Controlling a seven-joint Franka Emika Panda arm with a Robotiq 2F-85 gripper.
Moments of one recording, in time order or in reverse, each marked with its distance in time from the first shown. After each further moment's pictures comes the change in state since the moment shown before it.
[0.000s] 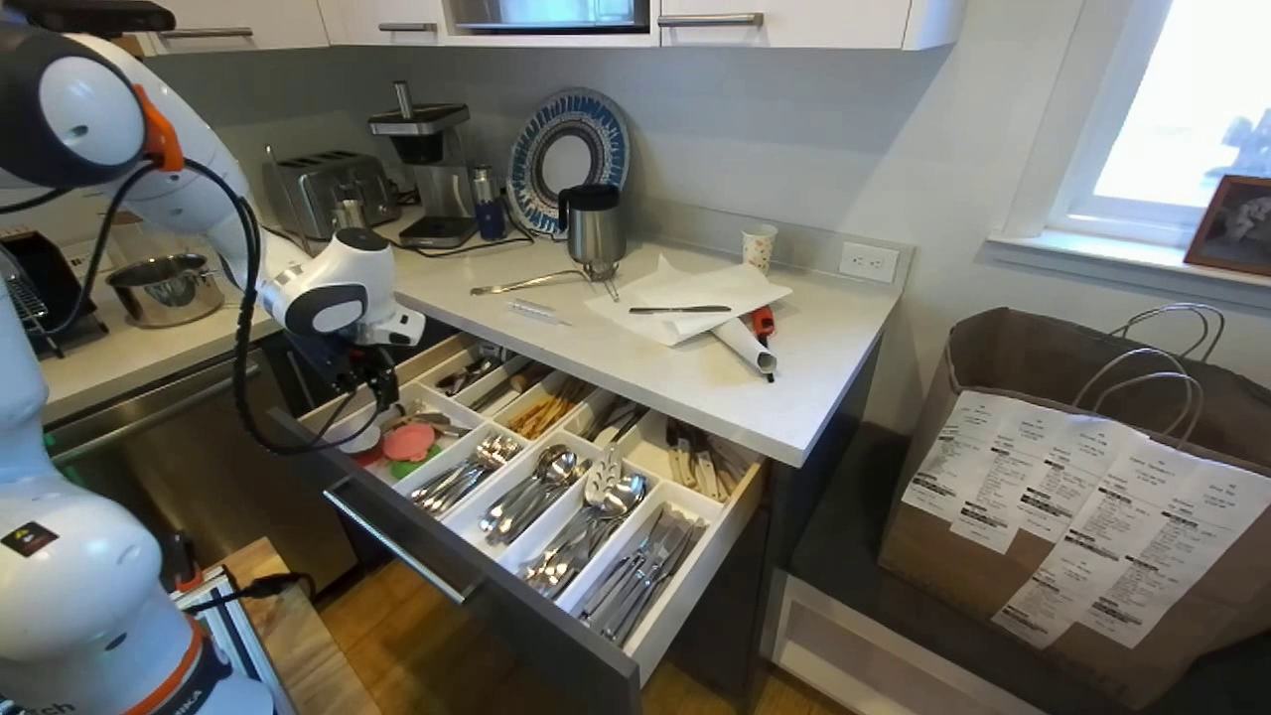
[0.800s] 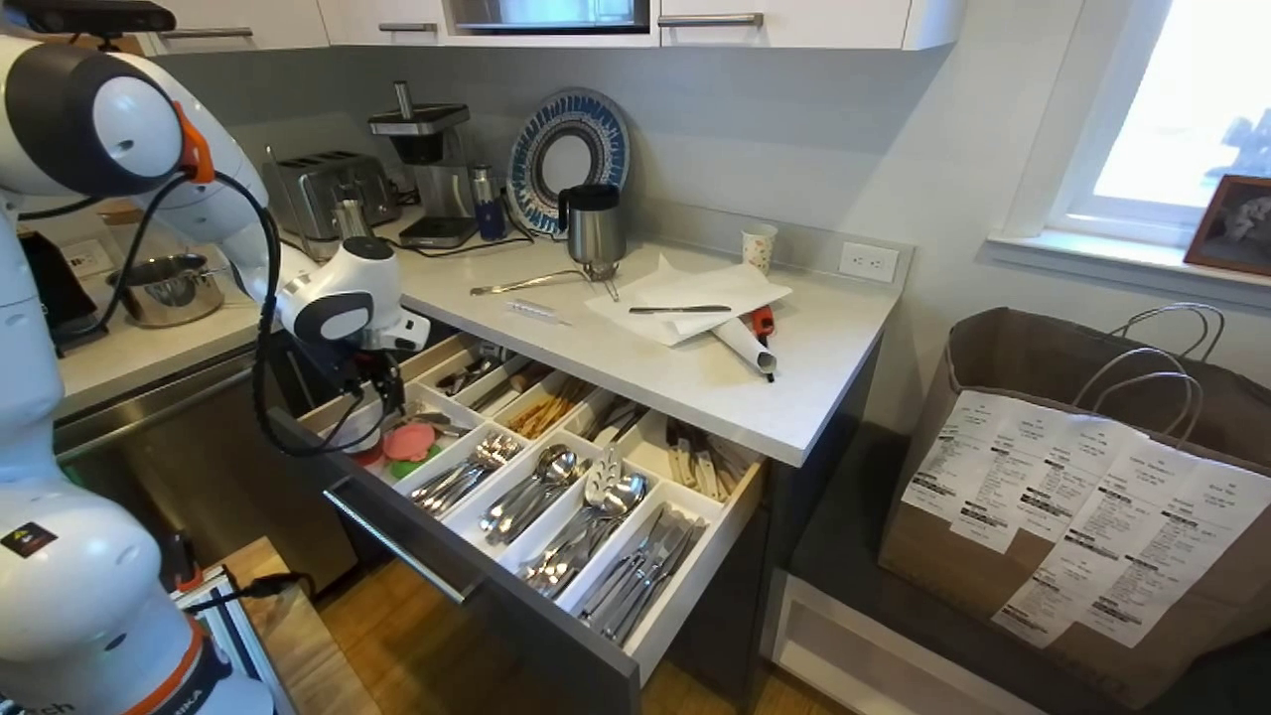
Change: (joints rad) arm -0.007 0.067 0.011 0.035 -0.009 0.048 0.000
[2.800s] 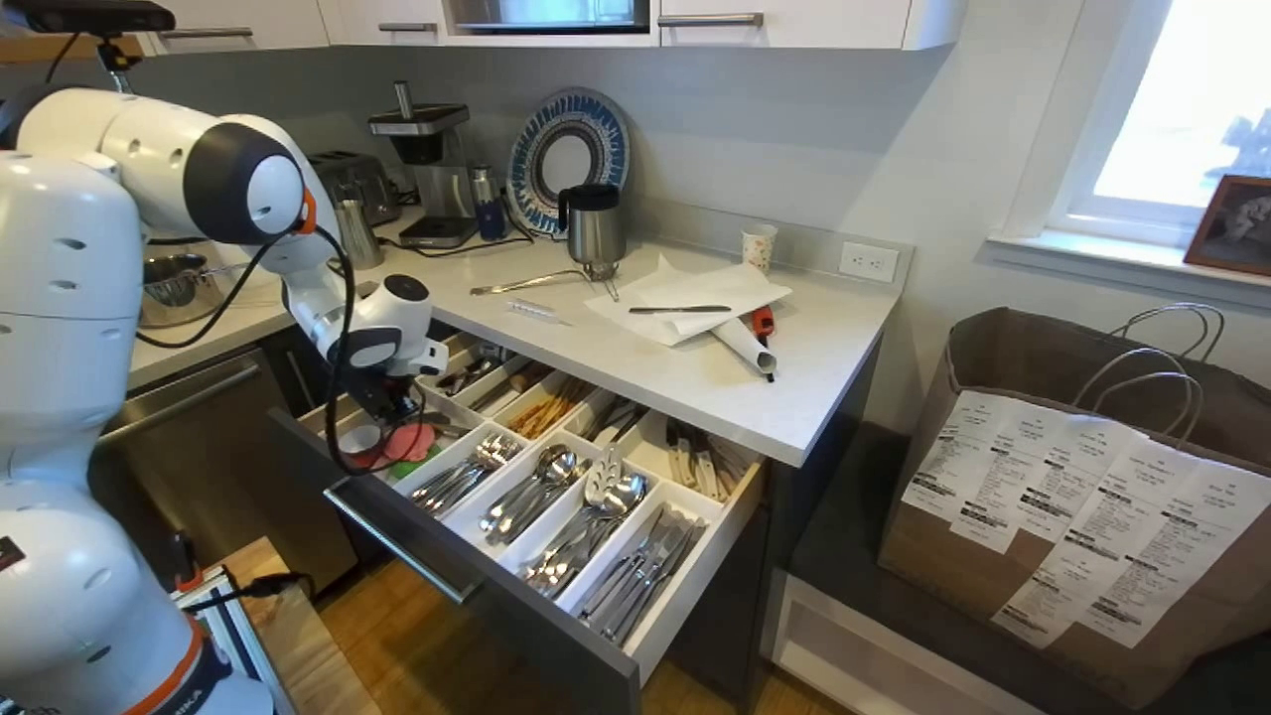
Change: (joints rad) arm -0.158 0.273 0.143 0.137 0.028 0.075 -0.224
